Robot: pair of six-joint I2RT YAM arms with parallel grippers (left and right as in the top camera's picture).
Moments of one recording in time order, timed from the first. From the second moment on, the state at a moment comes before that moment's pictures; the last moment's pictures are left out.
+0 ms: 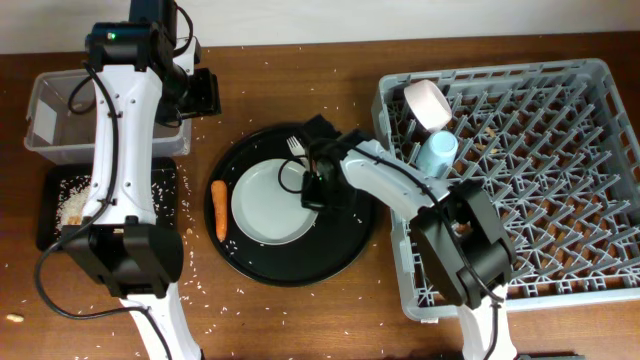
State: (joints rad) left arm -0.04 2.12 2.34 -1.51 0.10 -0.13; right arm 0.58 2.15 1.59 -0.89 -0.27 0.70
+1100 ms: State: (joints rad) left arm -0.04 2.12 2.34 -1.44 0.09 -0.13; right arm 0.11 1.90 1.79 -1.03 1.02 0.25
